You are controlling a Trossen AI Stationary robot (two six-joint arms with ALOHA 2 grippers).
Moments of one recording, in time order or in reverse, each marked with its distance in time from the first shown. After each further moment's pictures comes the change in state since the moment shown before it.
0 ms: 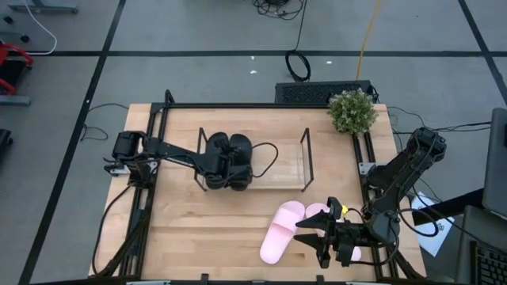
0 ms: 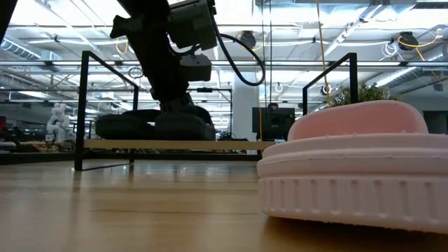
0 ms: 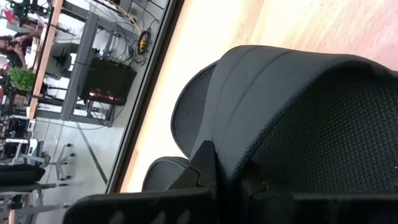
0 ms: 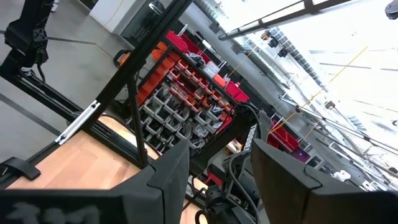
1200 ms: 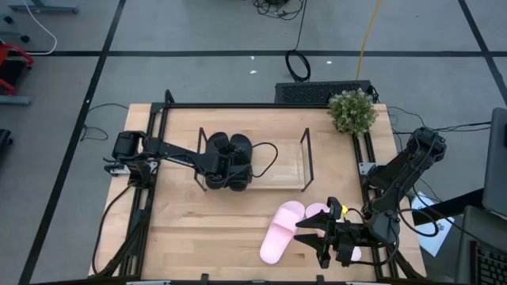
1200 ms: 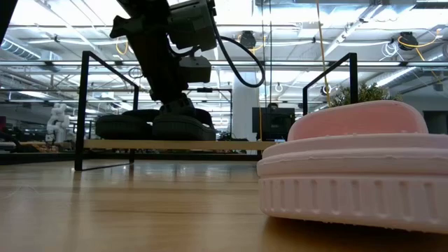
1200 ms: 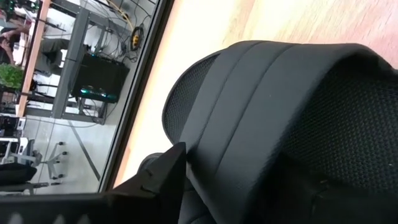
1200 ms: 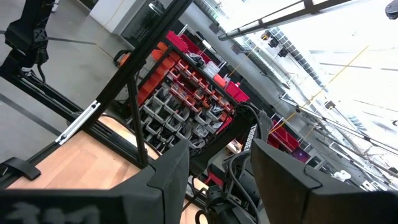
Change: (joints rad) left arm 0.001 -0.002 -0.001 -0.002 0.030 -0.009; right arm 0.000 0.000 0.000 0.000 0.000 0.001
